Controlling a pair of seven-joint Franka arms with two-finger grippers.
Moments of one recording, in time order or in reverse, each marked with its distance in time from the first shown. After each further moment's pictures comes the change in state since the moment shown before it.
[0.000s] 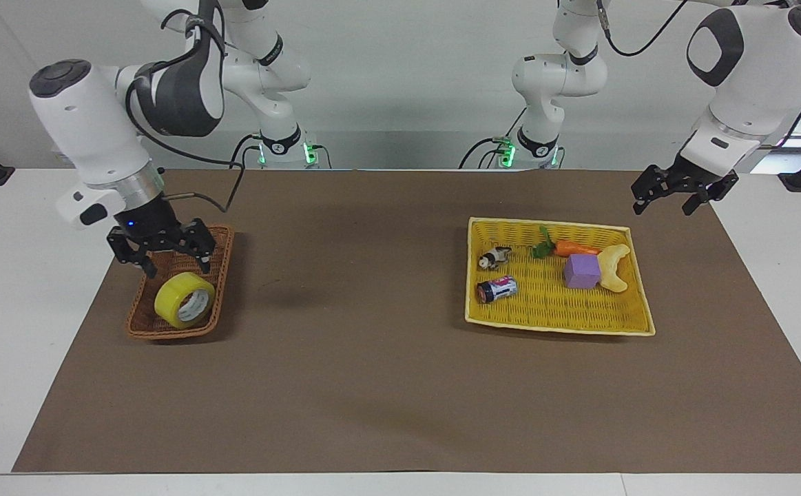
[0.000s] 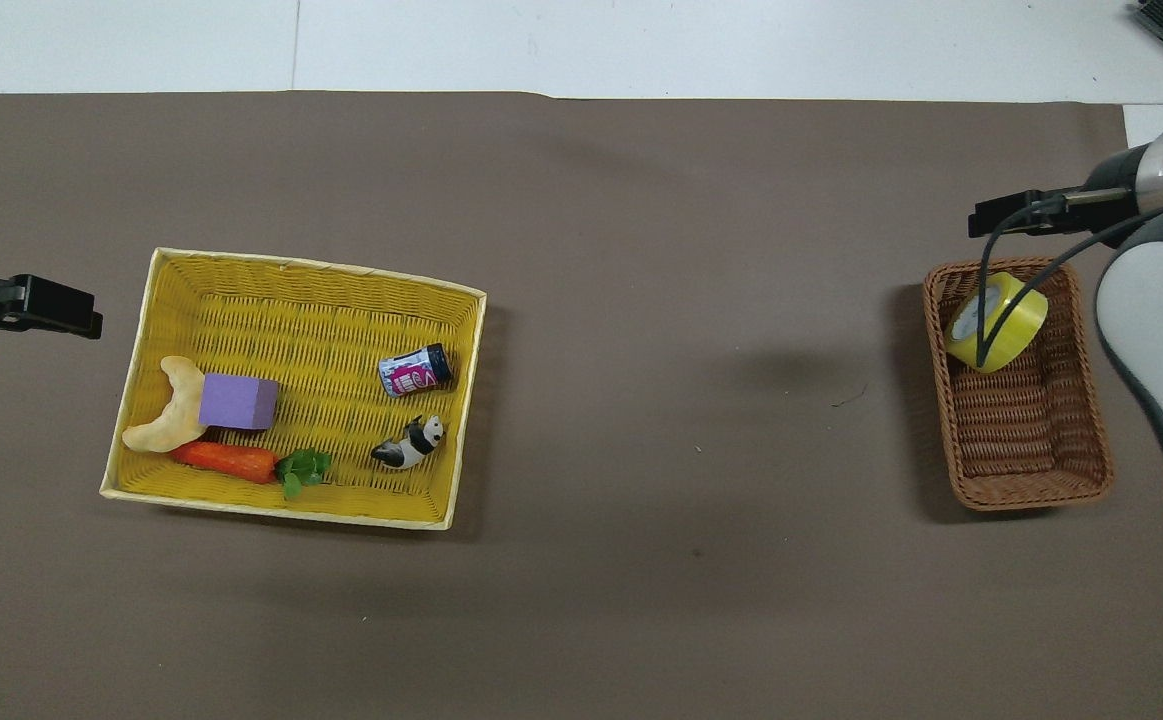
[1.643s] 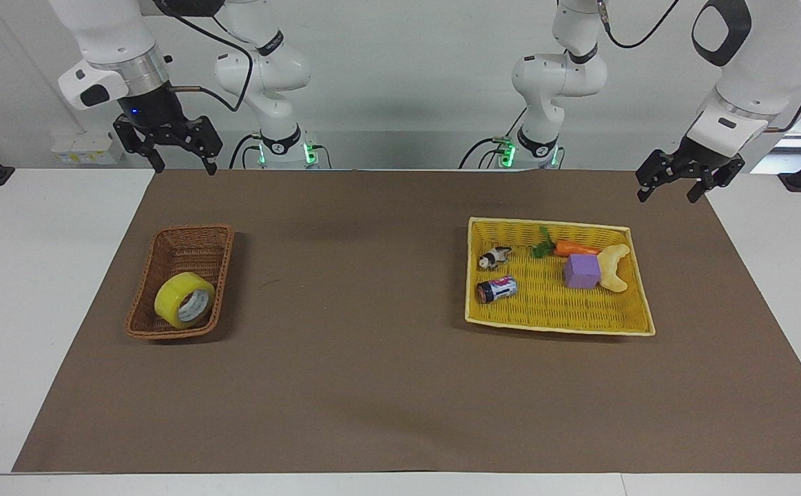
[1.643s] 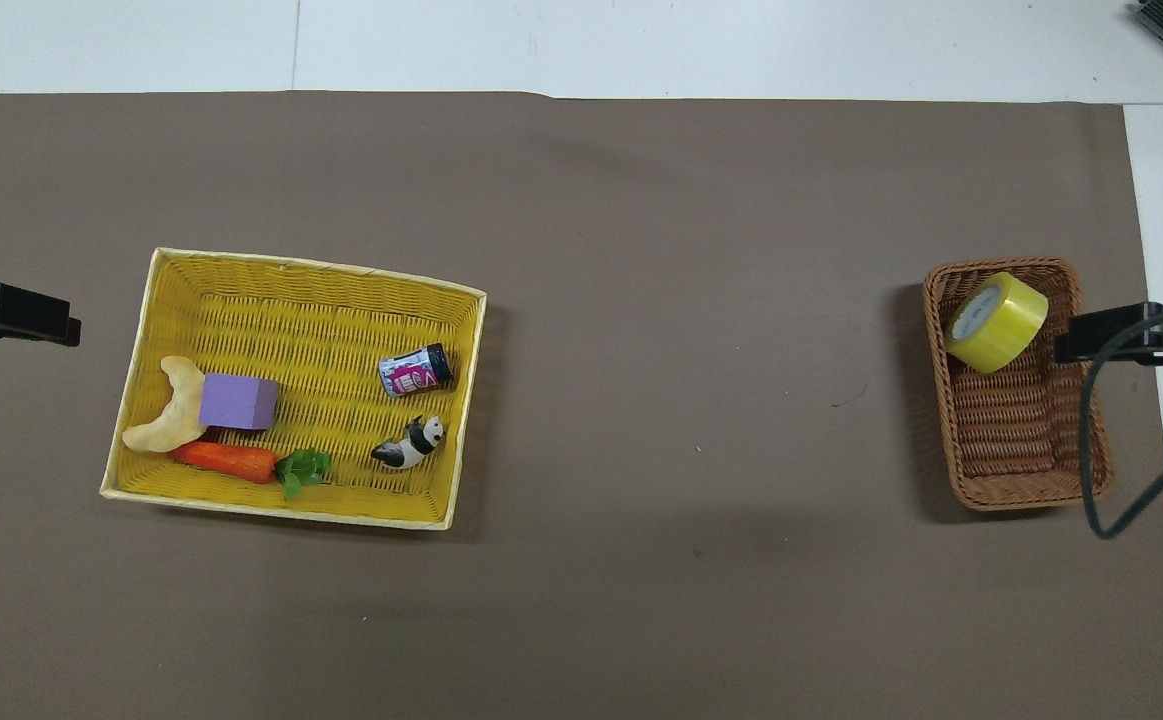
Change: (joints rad) left arm -0.006 -0.035 0.013 0.004 0.000 -0.017 -0.001; right arm 0.014 -0.271 -0.005 -0.032 -0.058 -0.398 0.135
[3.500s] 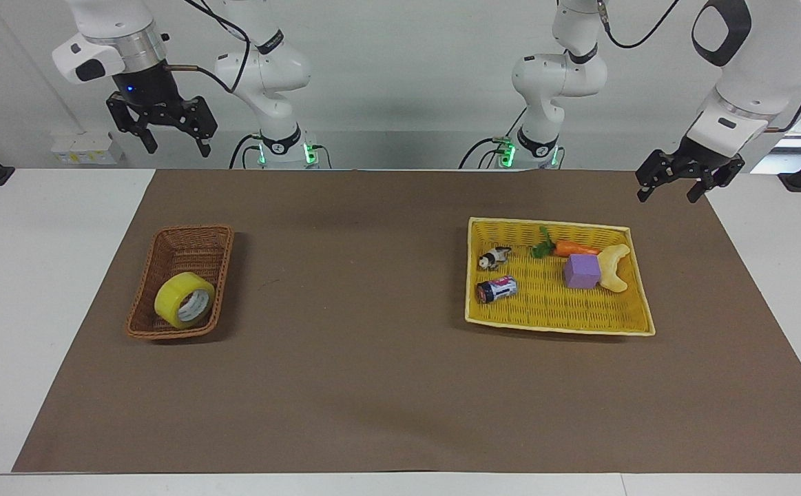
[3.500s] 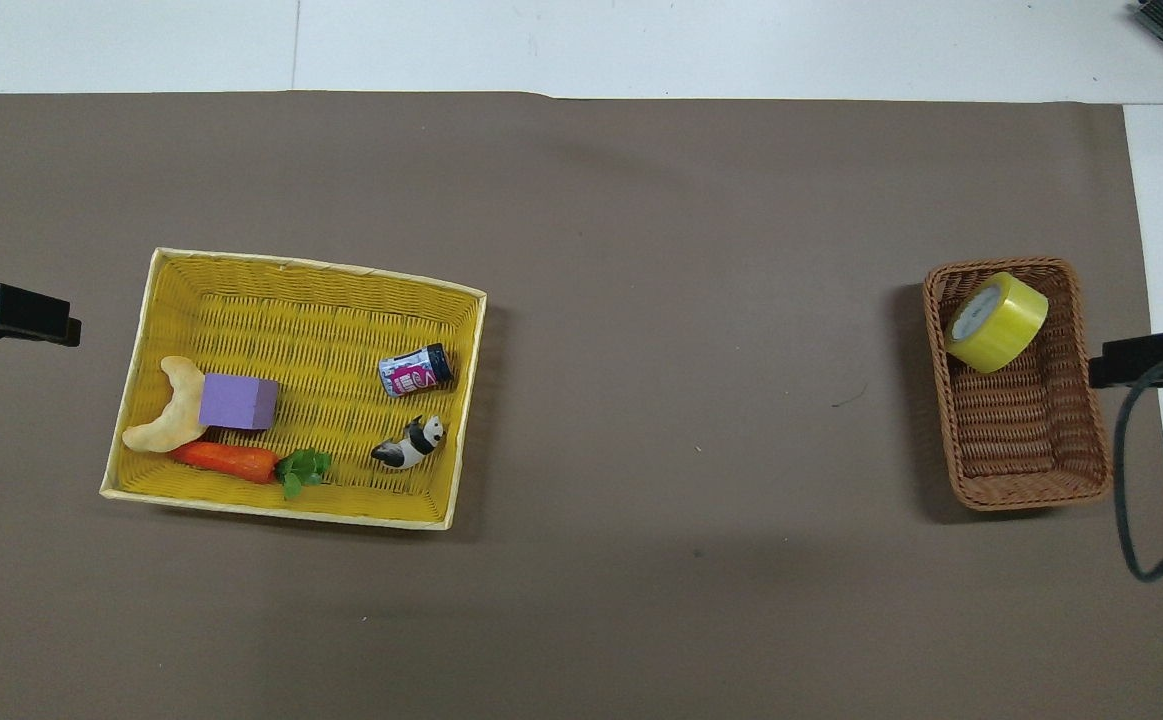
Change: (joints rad) left arm 0.000 0.000 0.000 0.000 0.000 0.000 0.000; right arm 0.003 -0.041 -0.001 0.010 -0.046 -0.062 -0.002
